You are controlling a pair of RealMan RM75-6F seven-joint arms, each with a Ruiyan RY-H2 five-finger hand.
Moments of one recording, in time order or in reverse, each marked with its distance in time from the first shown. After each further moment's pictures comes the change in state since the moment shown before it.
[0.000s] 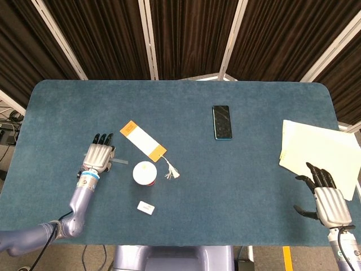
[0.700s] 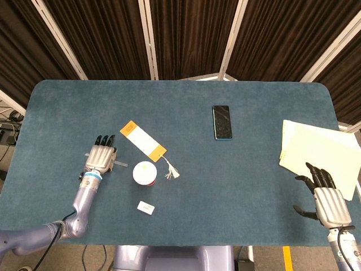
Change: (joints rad) left arm -0.007 -0.034 0.008 0.027 -0.008 0.006 -0.020; right arm -0.002 -0.003 -0.001 0.002 -0.008 0.007 0.000
